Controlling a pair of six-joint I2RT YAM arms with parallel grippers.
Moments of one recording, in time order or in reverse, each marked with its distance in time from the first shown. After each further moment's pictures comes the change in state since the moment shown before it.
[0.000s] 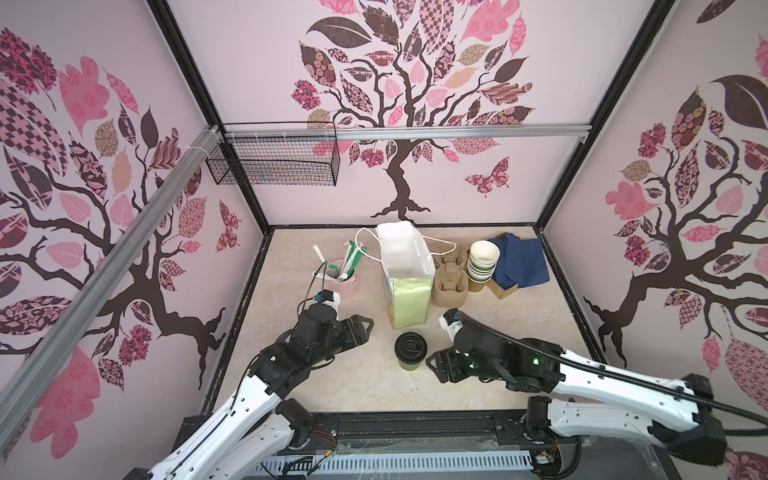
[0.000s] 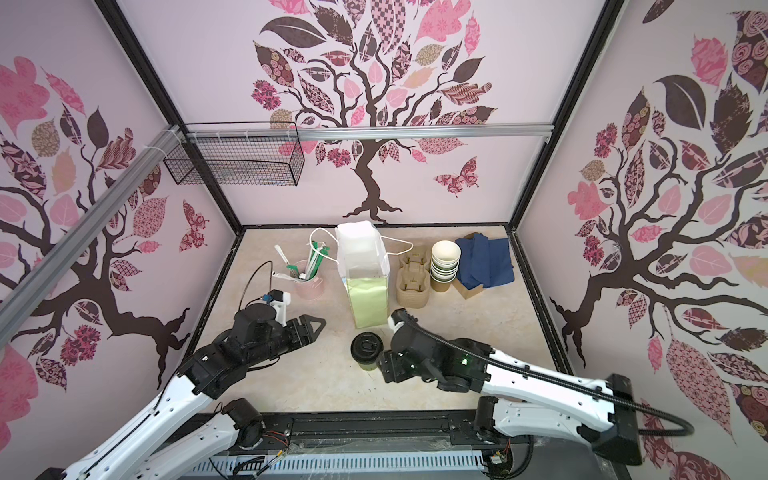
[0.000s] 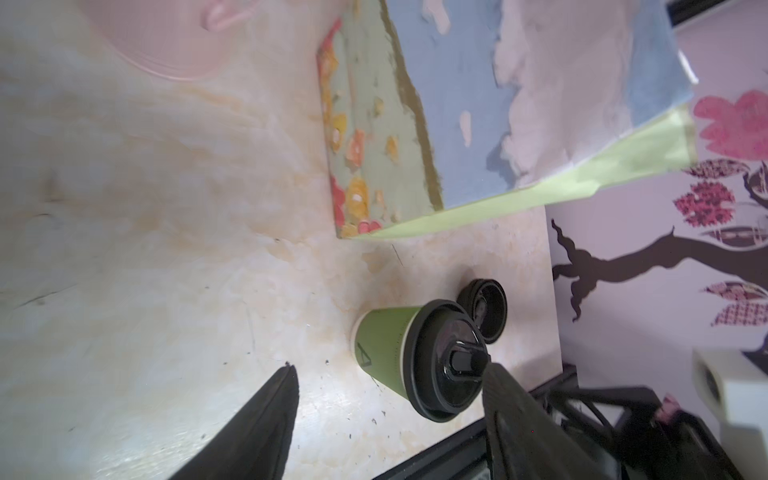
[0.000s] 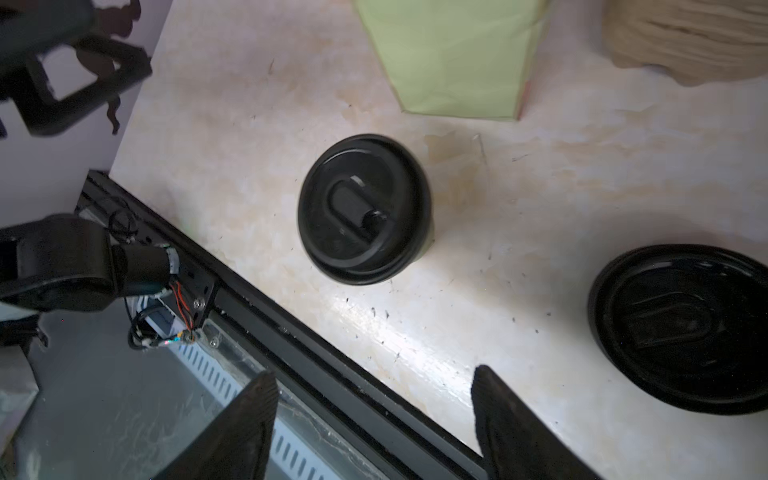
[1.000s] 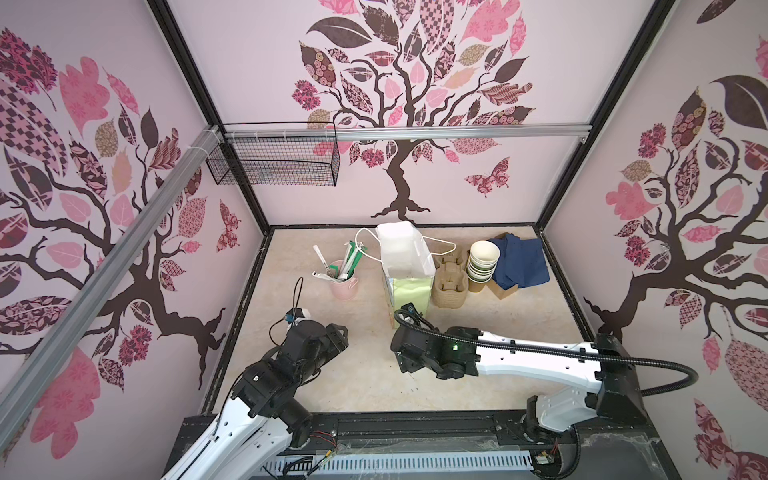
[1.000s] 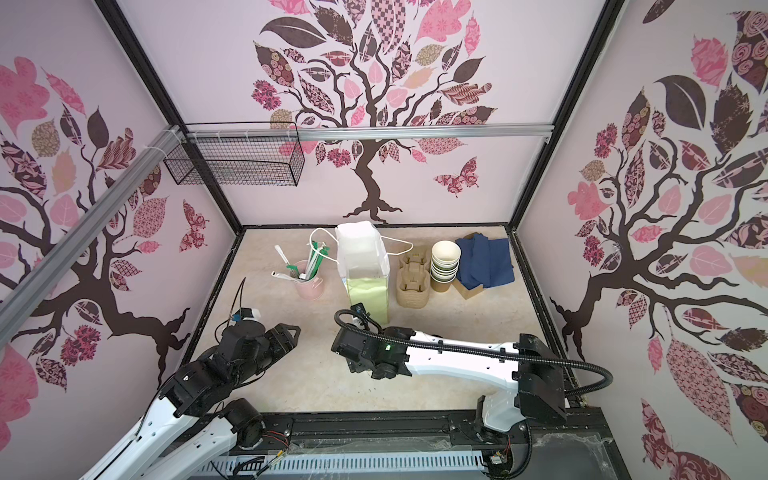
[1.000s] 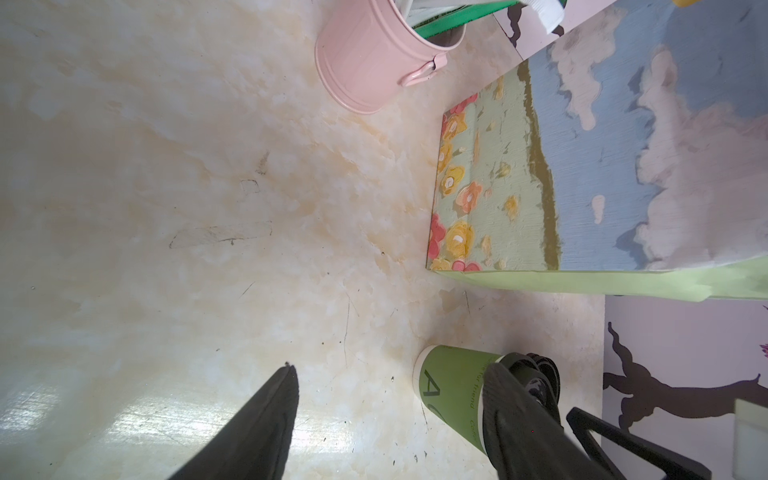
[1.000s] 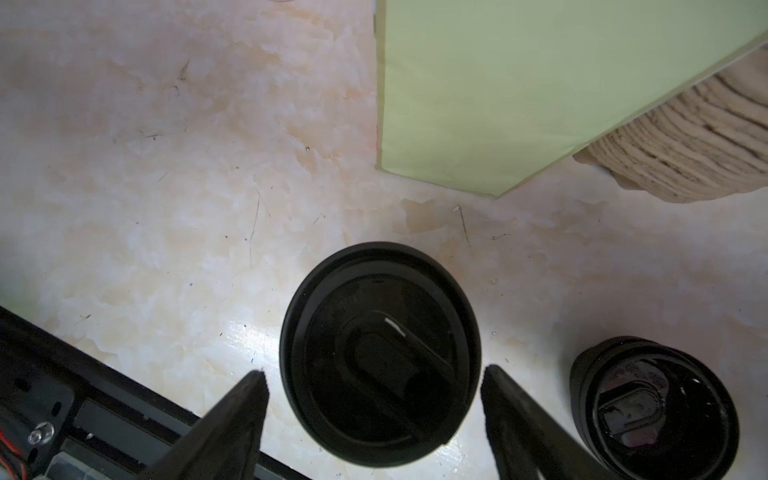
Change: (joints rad) left arm 0.003 -0.120 -0.046 -0.191 -0.213 -0.175; right arm 0.024 0.460 0.260 -0.005 0.238 -0.016
